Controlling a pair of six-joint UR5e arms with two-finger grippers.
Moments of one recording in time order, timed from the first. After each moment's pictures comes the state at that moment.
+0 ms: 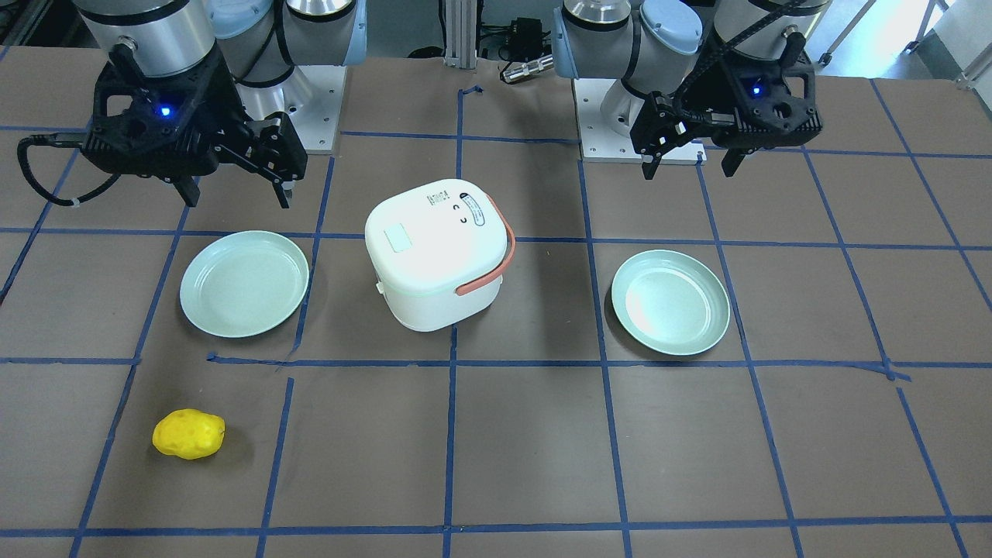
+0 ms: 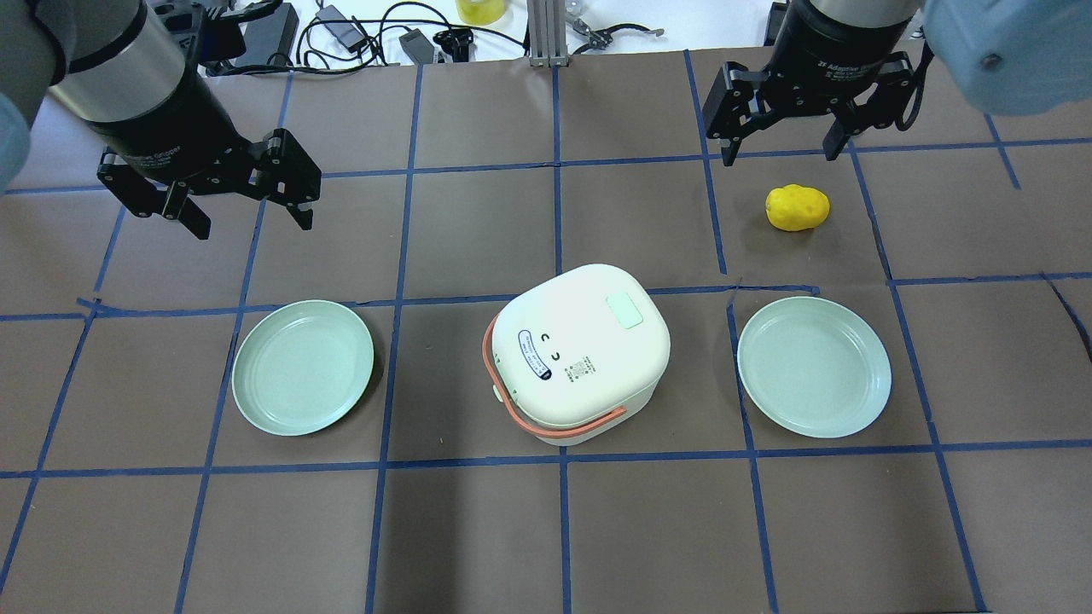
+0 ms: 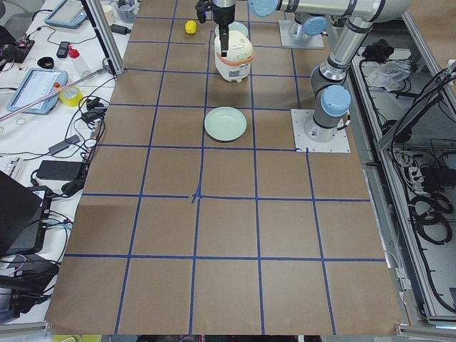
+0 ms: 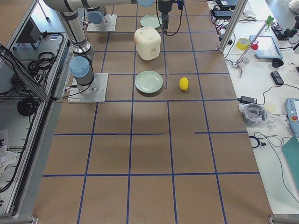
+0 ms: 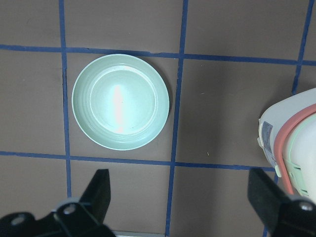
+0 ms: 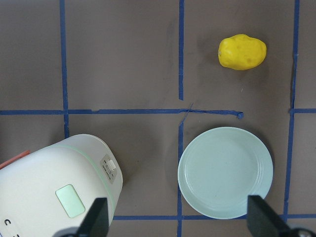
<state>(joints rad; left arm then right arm) -1.55 -1.49 -1.59 -1.62 1.59 -0.05 1.64 -1.53 1.48 -1.57 -1.57 0.06</state>
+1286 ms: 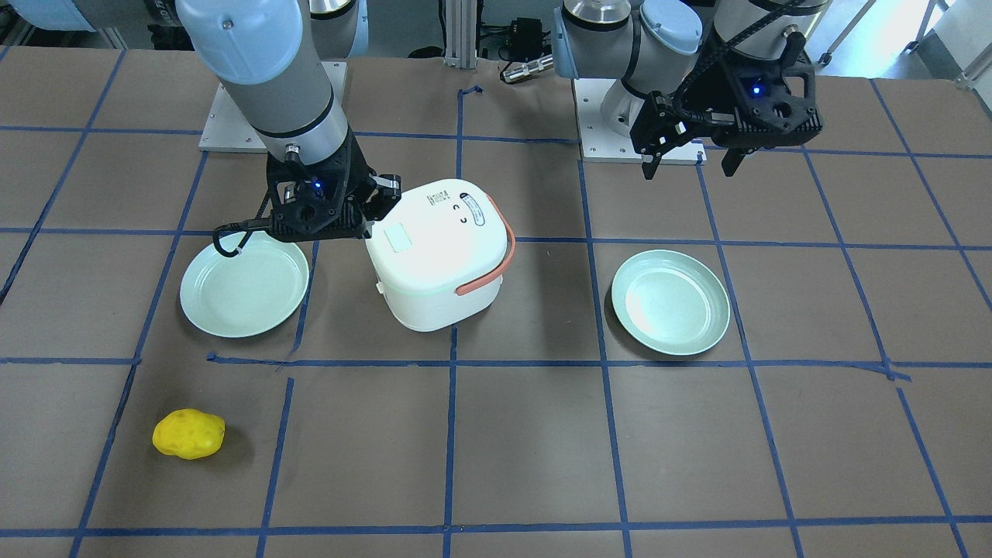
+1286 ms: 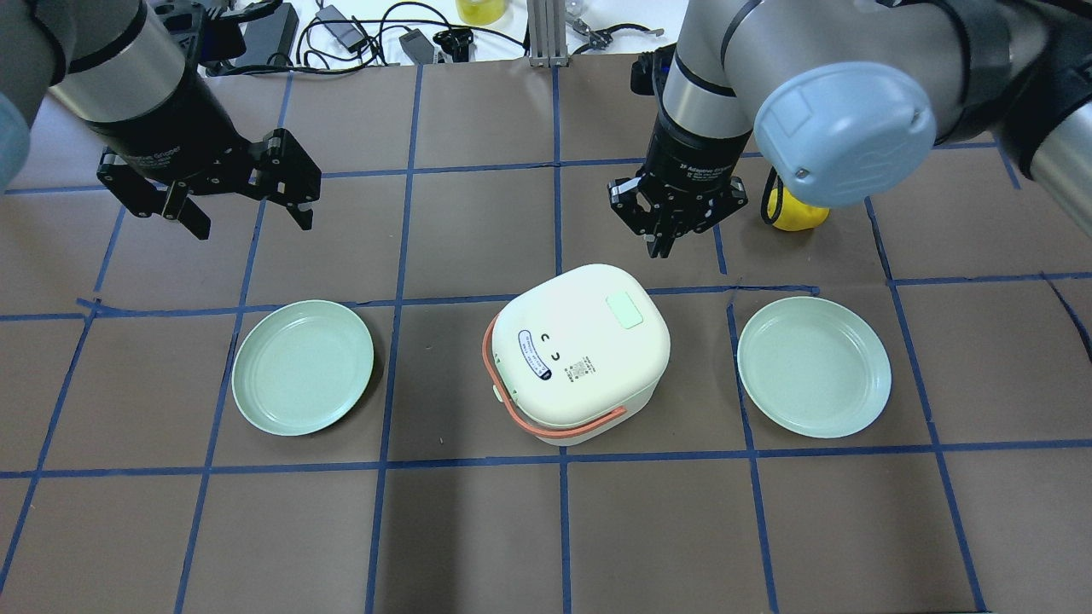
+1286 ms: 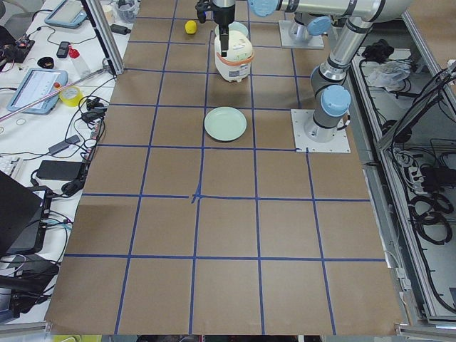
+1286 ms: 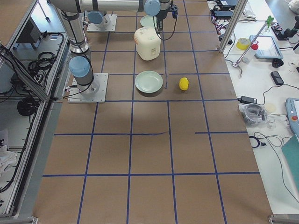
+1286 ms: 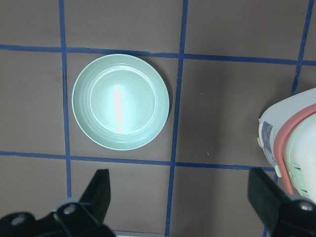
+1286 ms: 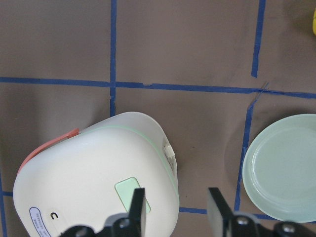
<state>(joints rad) -1.55 -1.49 -1.59 -1.62 1.59 -0.05 1.76 -1.44 1.60 -1.64 -1.43 0.12</state>
